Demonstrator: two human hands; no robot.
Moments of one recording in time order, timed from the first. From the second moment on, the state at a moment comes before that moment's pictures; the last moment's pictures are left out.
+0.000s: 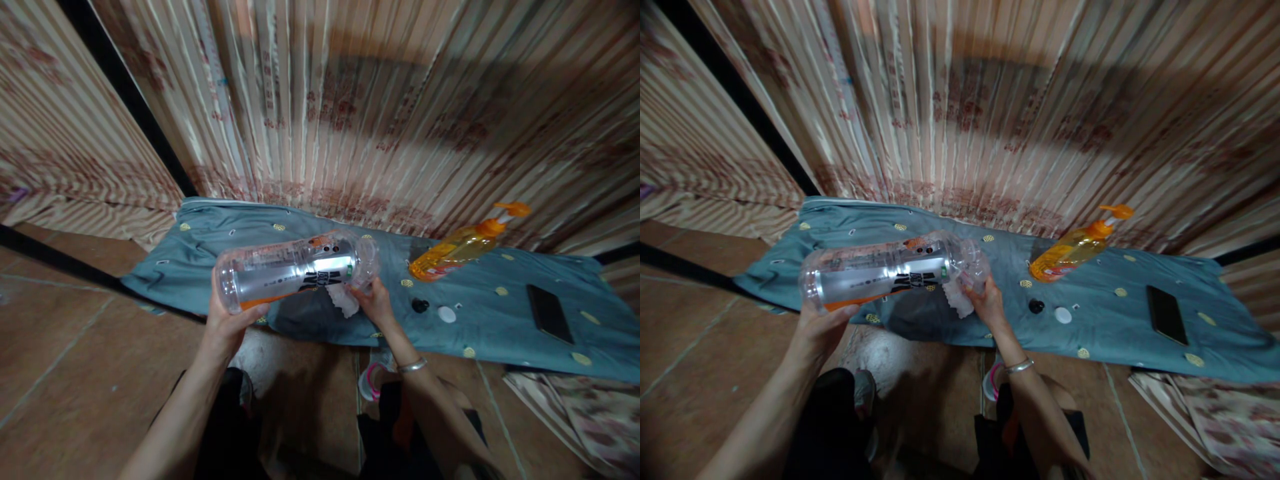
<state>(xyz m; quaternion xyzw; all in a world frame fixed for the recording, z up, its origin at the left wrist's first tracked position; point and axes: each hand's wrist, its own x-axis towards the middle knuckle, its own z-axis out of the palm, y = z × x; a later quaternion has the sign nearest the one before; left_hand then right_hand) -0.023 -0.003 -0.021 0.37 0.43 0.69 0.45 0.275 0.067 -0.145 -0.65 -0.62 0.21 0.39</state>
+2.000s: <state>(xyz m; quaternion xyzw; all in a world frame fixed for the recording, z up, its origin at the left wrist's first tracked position) -0.024 -0.004 -0.023 0.38 0.43 0.70 0.43 0.274 0.069 -0.122 -0.66 -0.63 0.19 0.37</state>
